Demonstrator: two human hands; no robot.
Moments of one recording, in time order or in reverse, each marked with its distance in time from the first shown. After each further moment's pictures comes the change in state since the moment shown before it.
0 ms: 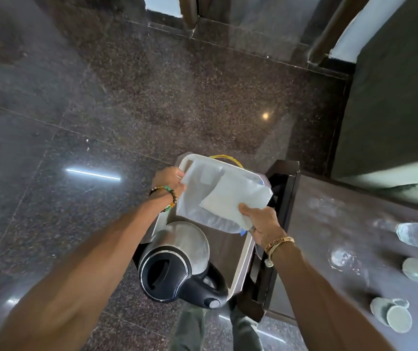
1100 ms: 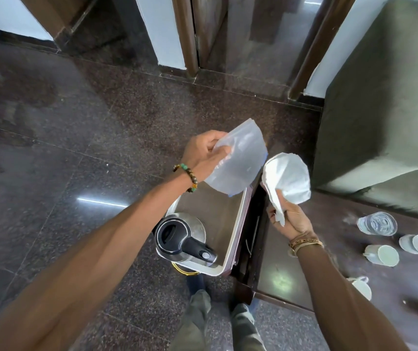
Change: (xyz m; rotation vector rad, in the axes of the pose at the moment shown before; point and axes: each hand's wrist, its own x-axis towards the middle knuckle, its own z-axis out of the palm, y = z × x) left_hand -0.193 0.147 -0.113 -0.566 0.150 0.657; right_hand -0.142 -0.055 -0.120 0.578 -0.517 -0.093
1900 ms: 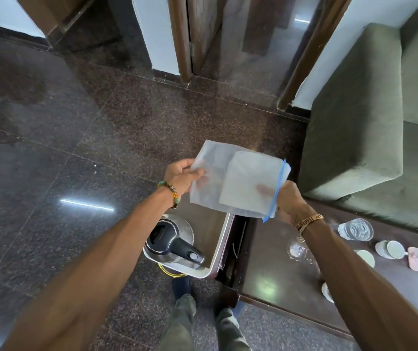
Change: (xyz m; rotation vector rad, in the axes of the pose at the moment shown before) left_hand -0.025 -0.053 0.004 -0.575 0.041 -0.539; right_hand -0.003 -0.048 0.041 -0.830 0.057 -0.230
